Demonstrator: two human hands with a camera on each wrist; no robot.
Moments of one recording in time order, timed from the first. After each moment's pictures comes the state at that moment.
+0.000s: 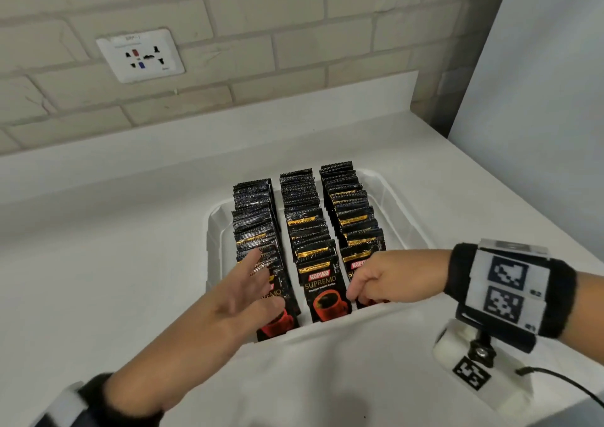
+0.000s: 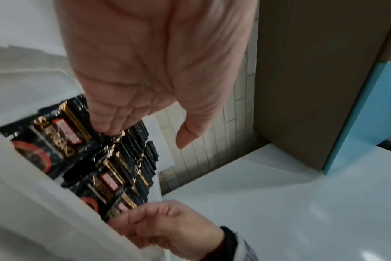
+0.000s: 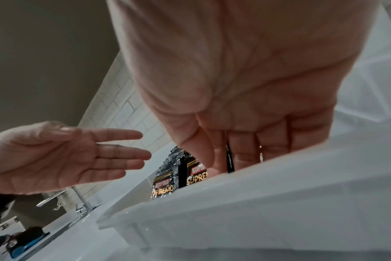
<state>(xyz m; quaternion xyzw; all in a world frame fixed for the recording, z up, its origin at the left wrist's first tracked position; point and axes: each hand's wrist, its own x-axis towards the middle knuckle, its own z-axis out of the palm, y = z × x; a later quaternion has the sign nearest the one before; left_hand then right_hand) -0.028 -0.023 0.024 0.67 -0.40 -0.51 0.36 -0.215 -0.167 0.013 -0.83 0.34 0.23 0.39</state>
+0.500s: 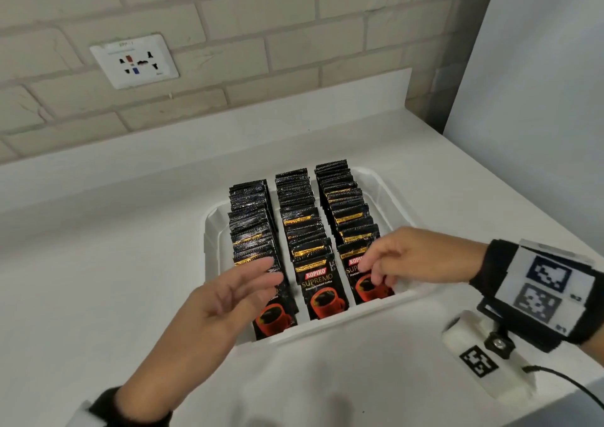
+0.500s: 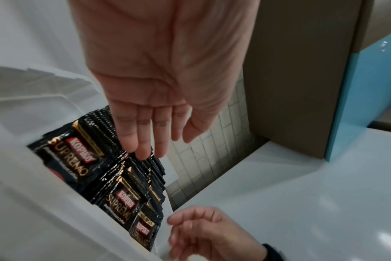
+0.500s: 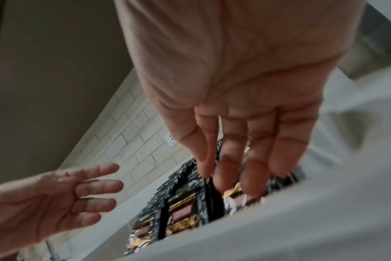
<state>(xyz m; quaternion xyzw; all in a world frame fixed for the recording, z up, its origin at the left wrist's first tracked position) -0.031 -0.021 0.013 0.66 -0.42 -0.44 0.43 -0.243 -0.176 0.012 -0.81 0.38 0.07 0.44</state>
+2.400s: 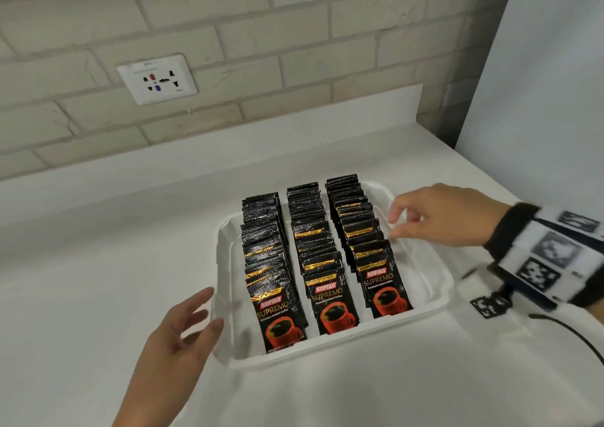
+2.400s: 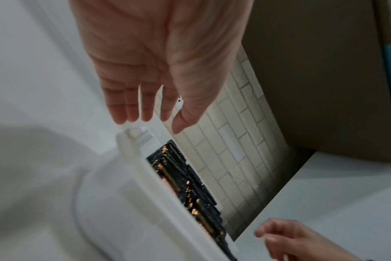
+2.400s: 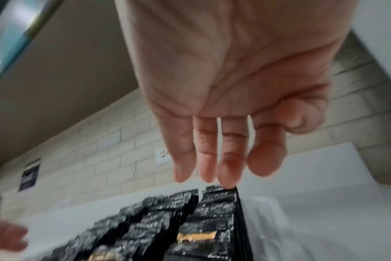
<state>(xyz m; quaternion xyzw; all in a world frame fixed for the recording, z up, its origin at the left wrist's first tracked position) 0.007 0.004 -0.023 0.75 -0.34 -0.31 0.48 -0.248 -0.222 0.039 -0.89 0.43 0.05 0.14</state>
